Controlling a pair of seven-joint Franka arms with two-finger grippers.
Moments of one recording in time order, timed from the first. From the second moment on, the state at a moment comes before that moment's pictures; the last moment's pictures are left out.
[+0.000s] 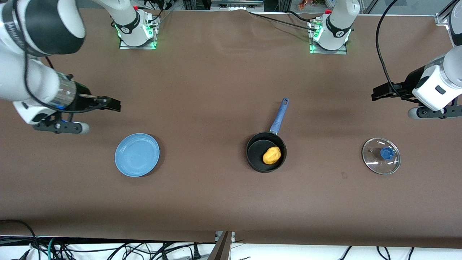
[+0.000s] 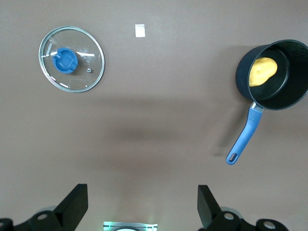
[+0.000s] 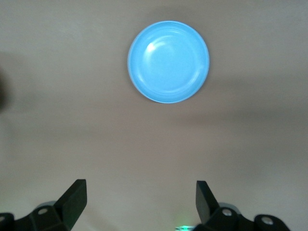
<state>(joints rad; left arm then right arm) -0.05 0.15 0.00 -1.47 -0.06 1.44 -0.13 0.40 0.34 -0.32 -1.28 0.18 1.41 0.17</state>
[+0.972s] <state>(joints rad) -0.05 0.16 0.00 -1.46 -0.06 1.44 -0.13 0.18 0.07 -0.12 -1.58 0.03 1.53 0.06</state>
